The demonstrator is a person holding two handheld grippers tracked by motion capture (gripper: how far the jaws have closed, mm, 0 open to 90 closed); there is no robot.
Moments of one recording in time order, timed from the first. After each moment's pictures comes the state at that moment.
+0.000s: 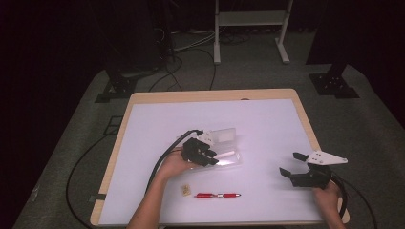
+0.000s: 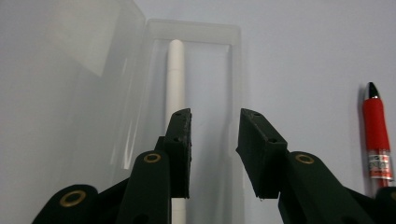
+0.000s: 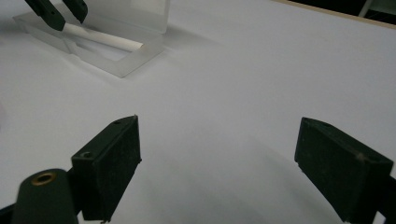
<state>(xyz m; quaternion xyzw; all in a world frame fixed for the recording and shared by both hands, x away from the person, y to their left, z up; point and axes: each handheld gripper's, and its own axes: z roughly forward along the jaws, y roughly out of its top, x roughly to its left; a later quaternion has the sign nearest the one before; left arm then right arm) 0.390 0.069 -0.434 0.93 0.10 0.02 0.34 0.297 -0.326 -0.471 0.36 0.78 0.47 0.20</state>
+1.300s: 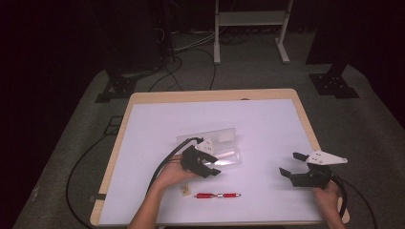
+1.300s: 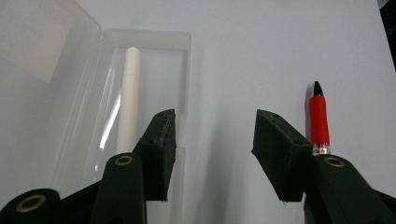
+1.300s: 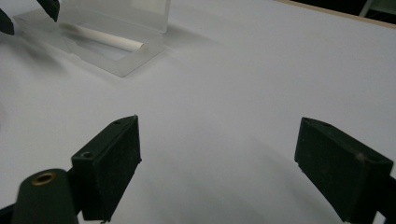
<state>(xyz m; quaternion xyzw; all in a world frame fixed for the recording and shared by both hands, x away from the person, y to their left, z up) 0.359 0.072 -0.429 0.93 0.09 0.02 0.36 0.297 -0.325 -0.471 0.36 0.78 0.47 0.20</state>
